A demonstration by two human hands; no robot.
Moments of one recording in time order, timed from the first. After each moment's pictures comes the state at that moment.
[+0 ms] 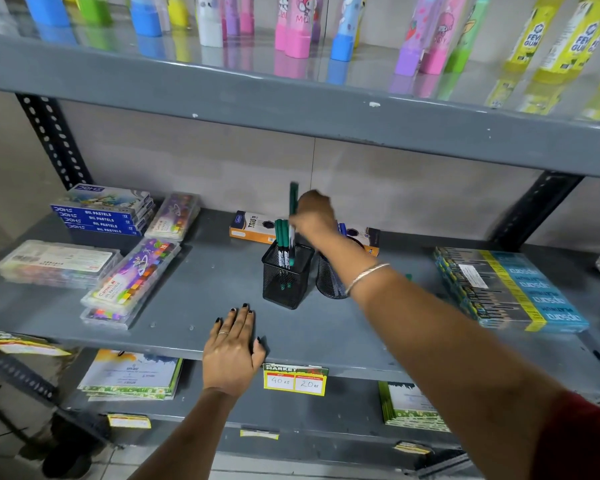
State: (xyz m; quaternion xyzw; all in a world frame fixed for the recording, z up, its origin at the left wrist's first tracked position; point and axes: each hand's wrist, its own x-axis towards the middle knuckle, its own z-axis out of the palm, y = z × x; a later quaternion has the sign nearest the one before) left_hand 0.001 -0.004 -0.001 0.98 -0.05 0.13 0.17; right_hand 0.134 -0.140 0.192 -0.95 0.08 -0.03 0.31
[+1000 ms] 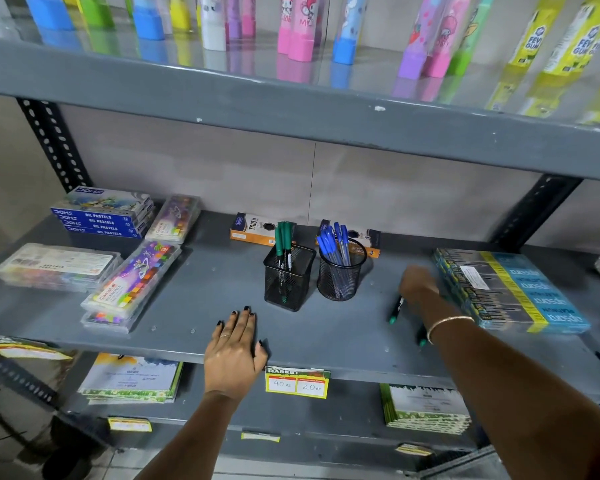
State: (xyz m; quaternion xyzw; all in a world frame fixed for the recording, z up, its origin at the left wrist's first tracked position) left_hand 0.002 -0.004 -0.002 0.97 -0.06 0.15 0.18; right_hand 0.084 -0.308 0.110 -0.96 0.26 0.04 0.10
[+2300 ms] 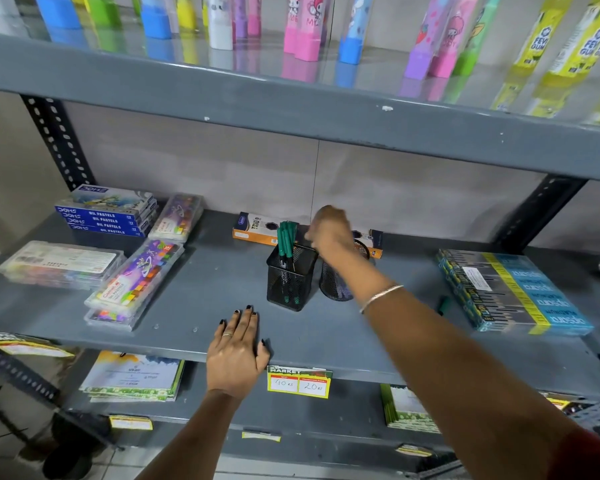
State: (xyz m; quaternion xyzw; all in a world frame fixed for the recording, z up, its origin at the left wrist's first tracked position) left_hand 0.000 -0.004 0.001 0.97 -0.06 0.14 0.17; right_hand 0.139 -0.164 0.165 -0.96 0.10 -0.03 0.25
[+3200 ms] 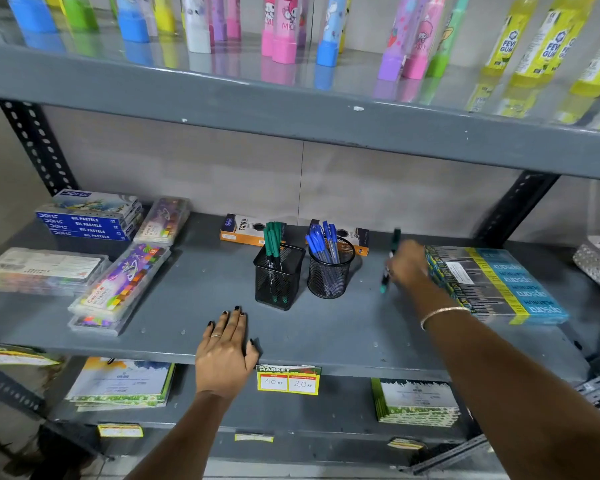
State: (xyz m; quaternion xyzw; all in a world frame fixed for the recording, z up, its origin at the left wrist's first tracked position) left_hand 0.001 -0.004 -0.001 0.98 -0.05 0.13 0.16; right_hand 0.093 -0.302 0.140 -0.92 0.30 -0.07 0.24
